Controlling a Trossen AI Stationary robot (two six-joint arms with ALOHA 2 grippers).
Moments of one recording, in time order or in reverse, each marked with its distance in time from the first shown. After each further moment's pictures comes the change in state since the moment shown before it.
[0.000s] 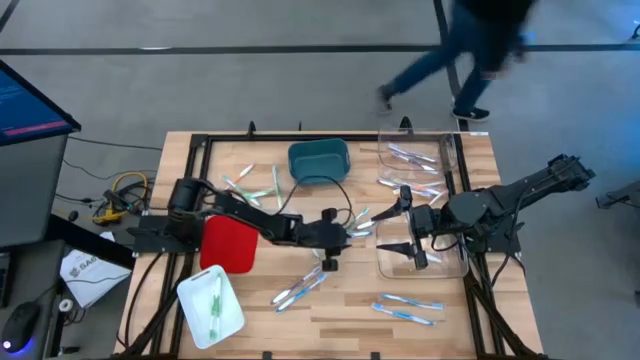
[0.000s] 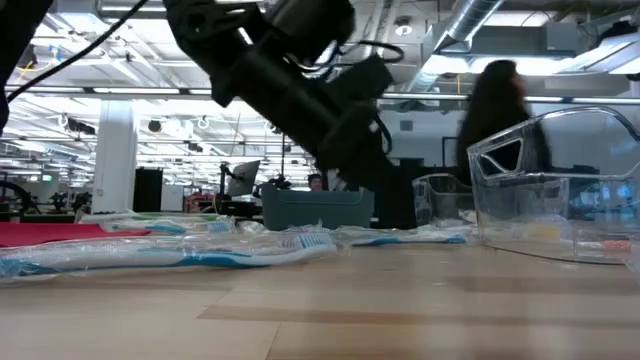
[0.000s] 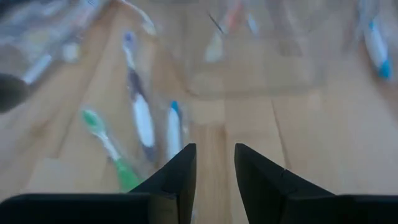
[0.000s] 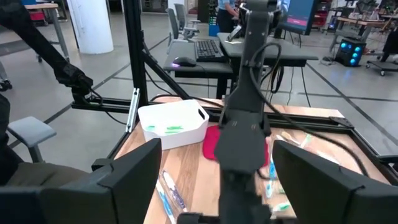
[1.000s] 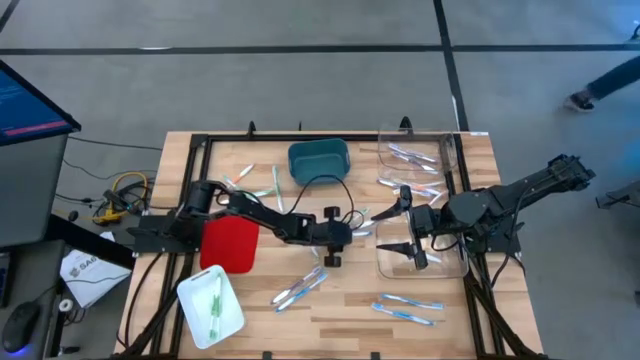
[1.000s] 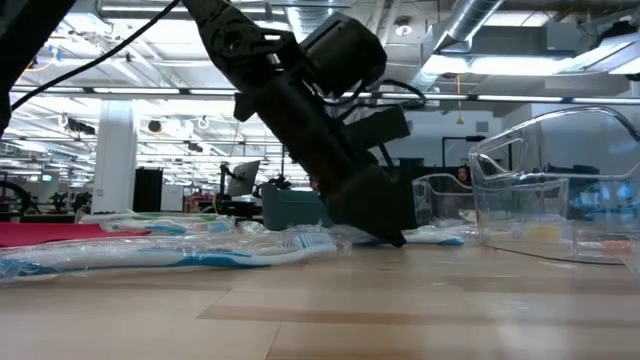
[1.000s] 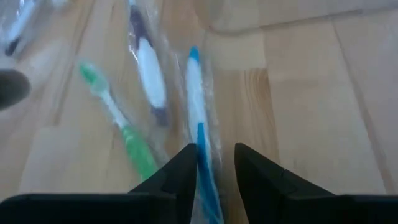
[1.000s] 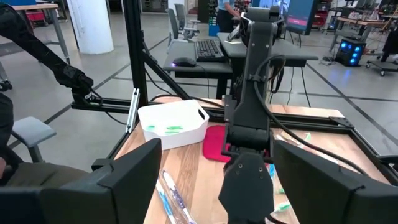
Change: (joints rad) left arm 0.033 0.117 0.131 -0.203 -0.063 0.052; right arm 0.000 0.000 0.000 0.000 0.000 0.000
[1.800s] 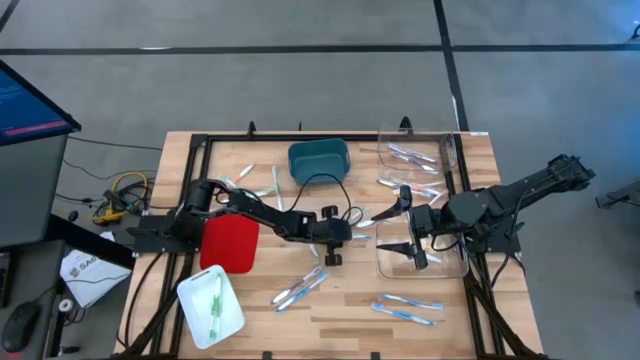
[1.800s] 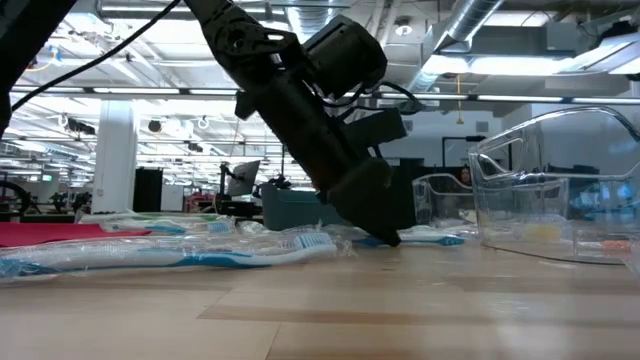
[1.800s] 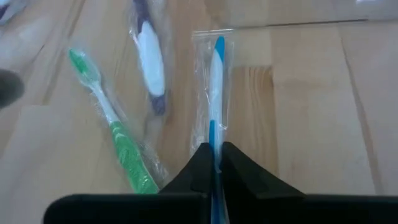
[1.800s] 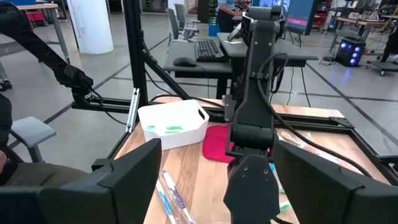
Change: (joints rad) left arm 0.021 -0.008 0.003 -0.084 0.042 -0.123; right arm 0.001 0.000 0.000 0.000 0.000 0.000
